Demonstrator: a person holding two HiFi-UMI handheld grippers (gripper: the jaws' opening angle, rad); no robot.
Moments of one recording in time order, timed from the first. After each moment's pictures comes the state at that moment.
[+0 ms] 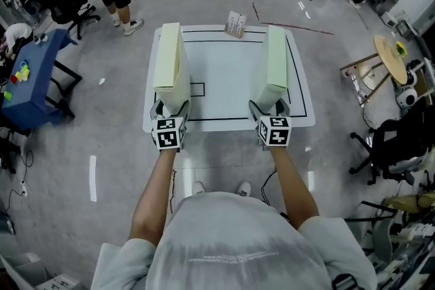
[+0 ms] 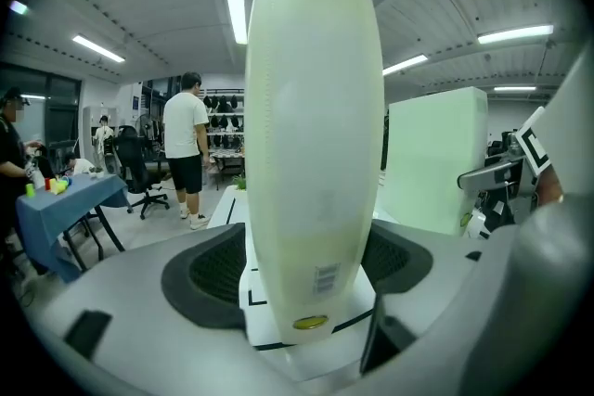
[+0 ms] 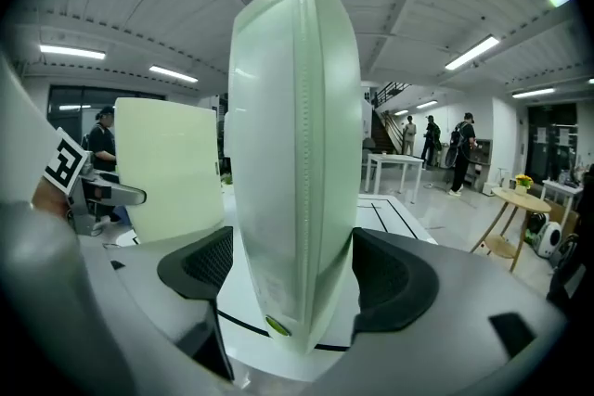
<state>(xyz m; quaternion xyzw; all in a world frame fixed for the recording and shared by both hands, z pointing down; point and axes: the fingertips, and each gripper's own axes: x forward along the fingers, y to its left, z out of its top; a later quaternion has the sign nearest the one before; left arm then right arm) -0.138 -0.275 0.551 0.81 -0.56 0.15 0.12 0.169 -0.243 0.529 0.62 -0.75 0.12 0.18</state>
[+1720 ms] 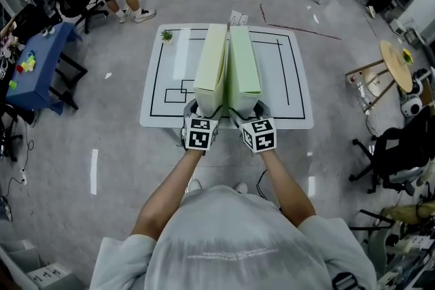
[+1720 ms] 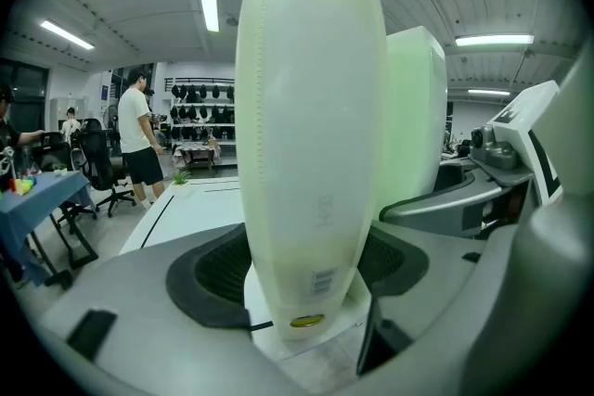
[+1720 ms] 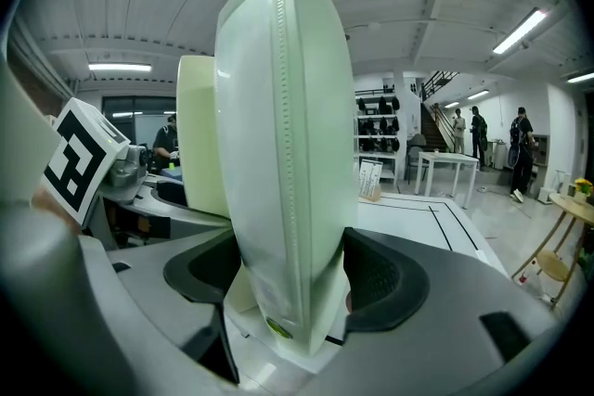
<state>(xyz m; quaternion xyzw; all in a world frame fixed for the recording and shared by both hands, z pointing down) 0.012 -0.235 0.549 0.85 -0.48 0.17 0.13 0.101 -0.223 0.535 0.50 -0.84 0.12 0.18</state>
